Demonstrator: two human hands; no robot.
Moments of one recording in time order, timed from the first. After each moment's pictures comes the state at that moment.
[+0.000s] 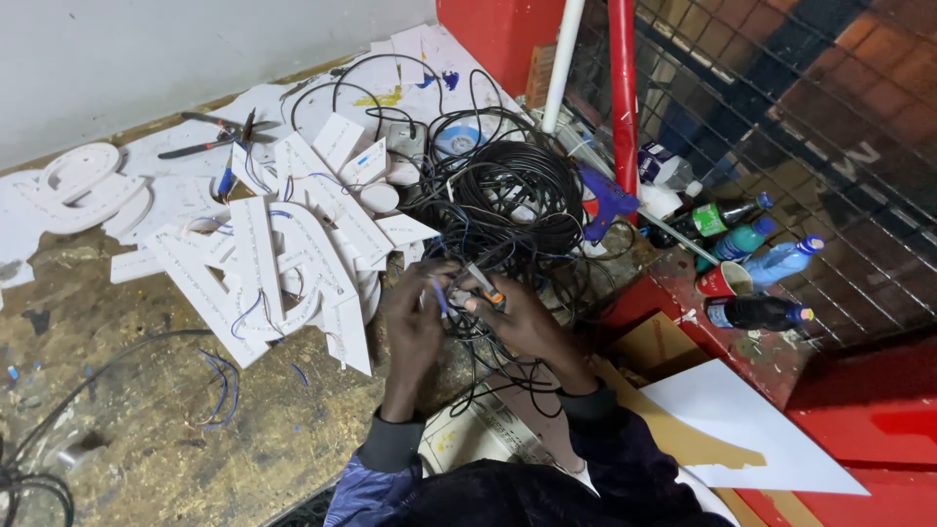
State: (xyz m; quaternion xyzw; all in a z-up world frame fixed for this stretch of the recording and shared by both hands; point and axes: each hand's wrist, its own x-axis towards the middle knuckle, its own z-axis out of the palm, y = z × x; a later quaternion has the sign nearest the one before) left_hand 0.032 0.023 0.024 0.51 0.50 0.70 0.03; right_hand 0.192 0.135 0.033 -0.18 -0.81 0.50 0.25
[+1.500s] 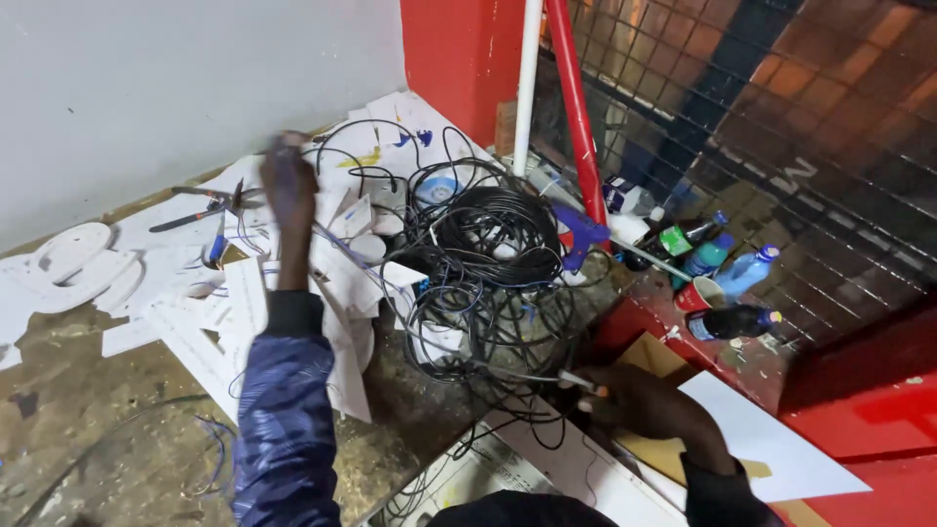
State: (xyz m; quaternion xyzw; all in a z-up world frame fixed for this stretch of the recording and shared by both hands) left_hand -0.242 0.194 0.076 0.39 0.61 0.68 -0.10; right_hand 0.375 0.130 0.055 -0.34 -0.86 0.38 0.00
